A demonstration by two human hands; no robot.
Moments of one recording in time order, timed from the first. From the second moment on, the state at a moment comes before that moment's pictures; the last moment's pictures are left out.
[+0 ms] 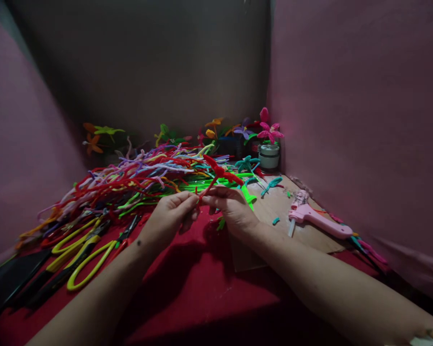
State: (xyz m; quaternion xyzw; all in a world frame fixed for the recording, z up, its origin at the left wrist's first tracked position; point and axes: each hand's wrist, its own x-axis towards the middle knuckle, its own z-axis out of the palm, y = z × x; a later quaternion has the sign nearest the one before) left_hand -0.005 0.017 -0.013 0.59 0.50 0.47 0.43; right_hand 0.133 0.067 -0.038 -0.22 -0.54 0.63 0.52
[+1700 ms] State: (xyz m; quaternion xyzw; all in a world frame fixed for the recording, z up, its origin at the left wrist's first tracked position) left_hand -0.008 0.020 -0.035 0.77 0.51 0.38 -0.04; right_hand 0.134 0.056 -0.029 -0.30 -0.63 0.51 0.50
